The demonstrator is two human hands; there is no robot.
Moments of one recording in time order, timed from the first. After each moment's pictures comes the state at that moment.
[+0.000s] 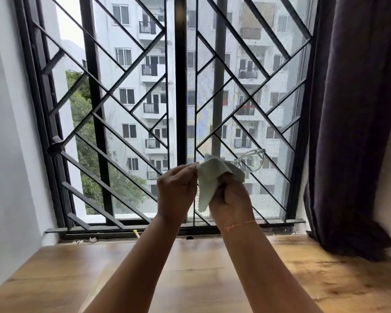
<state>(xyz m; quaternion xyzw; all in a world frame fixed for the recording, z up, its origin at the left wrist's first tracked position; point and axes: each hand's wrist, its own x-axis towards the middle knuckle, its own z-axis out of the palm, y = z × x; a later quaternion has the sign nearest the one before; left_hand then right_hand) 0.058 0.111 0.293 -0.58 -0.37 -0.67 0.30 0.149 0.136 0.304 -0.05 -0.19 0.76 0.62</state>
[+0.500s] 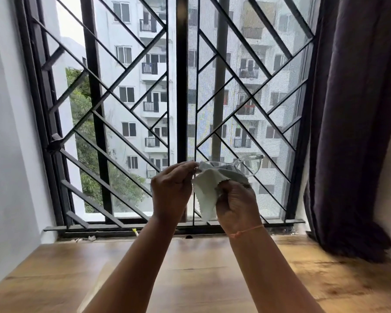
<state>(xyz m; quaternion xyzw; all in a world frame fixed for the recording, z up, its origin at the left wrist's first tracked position) 0.049 0.111 0.291 -0.57 -0.37 -0.68 0.27 0.162 0.123 0.302 -0.11 -0.29 0.69 0.65</state>
